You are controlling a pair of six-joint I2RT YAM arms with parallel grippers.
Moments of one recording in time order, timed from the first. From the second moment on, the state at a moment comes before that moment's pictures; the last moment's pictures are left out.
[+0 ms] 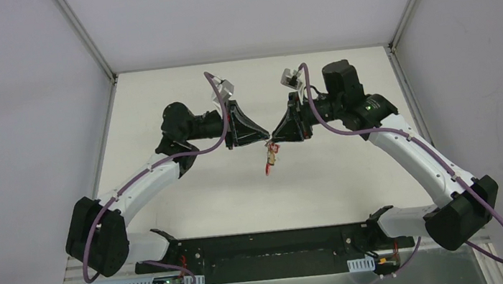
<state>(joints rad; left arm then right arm) -0.54 1.30 0.86 0.69 1.04 -0.63 0.52 1.26 1.25 -0.54 -0.94 -0.01</state>
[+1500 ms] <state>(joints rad) -0.54 1.32 0.84 0.76 1.04 -0.67 0.52 1.26 1.22 -0.51 -0.96 0.02</state>
